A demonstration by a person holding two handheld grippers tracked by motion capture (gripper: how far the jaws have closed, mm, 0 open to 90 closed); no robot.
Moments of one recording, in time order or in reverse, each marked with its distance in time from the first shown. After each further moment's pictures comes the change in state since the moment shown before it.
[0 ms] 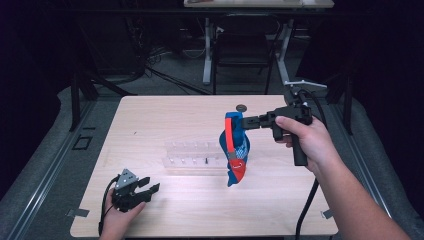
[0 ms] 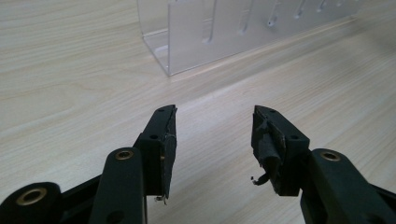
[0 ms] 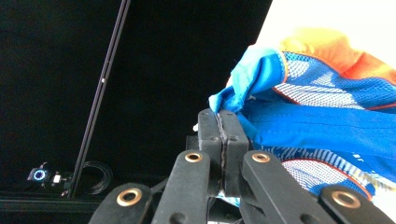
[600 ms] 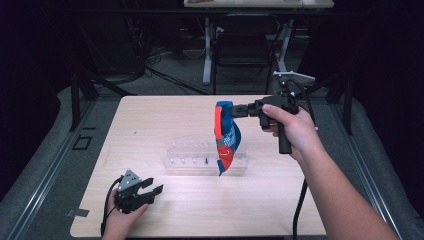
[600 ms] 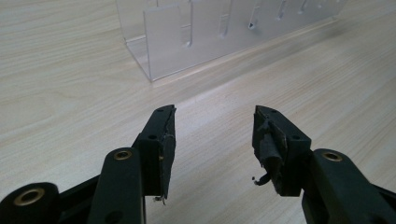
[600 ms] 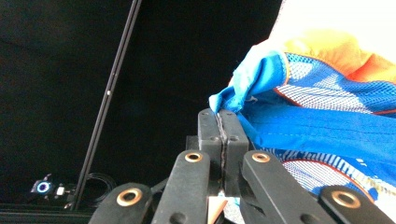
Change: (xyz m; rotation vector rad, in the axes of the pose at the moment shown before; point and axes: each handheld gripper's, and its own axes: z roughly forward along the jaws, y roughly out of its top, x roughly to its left) left arm -0.010 0.001 0.001 -0.007 -0.023 0.018; right arm 0.005 0.023 0.023 -0.037 0.021 0.002
